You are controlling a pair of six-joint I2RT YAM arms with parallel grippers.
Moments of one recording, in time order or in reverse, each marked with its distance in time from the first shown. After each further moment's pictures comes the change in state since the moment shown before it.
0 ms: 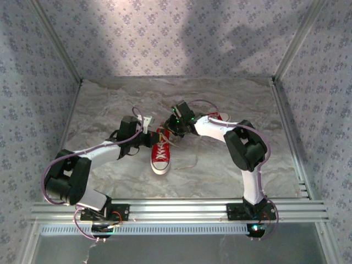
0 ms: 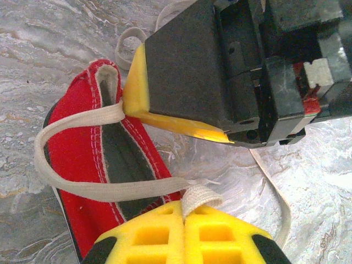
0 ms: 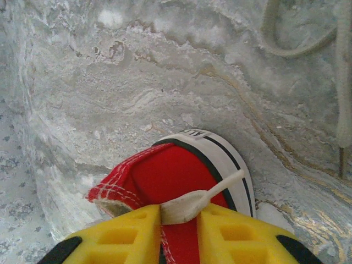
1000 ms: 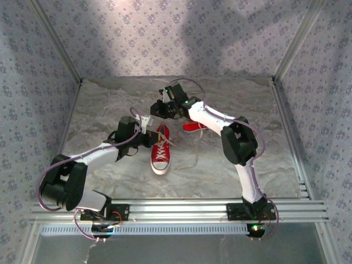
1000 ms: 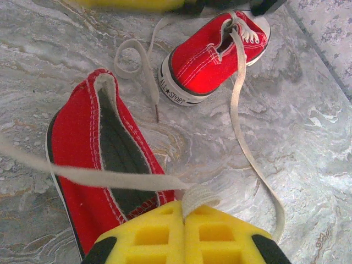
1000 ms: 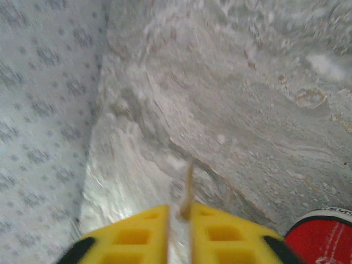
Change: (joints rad) left arm 0.000 -0.059 -0.017 -0.011 -0.011 0.004; right arm -0.017 0.148 0.417 -0.150 -0.255 -0.409
